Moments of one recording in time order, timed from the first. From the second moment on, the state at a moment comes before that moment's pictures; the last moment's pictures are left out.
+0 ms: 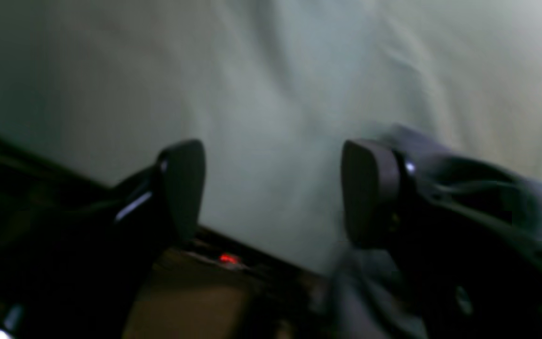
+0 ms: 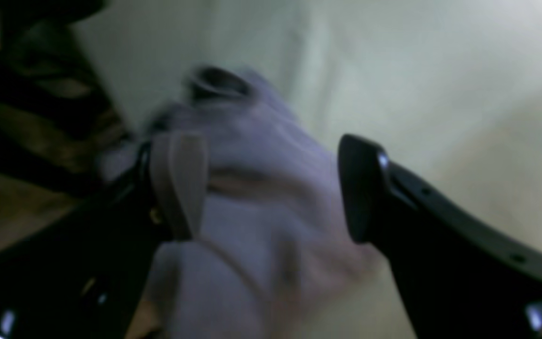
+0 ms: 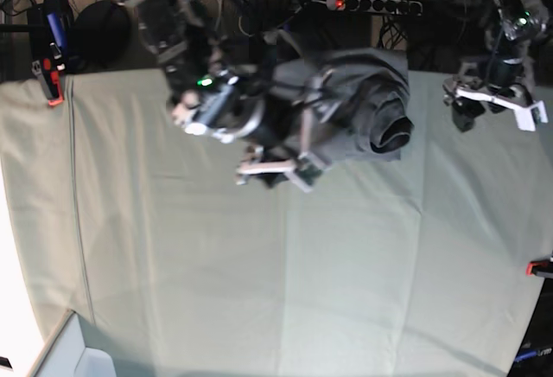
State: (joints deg) left arm 25.4 -1.5 -31.5 107.2 -28.2 -7.4 39.5; right arm -5.8 0.2 -23.1 102.2 6.1 29.2 -45.5
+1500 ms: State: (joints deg) left arm 8.9 -0.8 -22.4 91.3 -35.3 -6.9 41.1; right arm -10.1 2.7 -14.9 102.3 6.0 29.2 -45.9
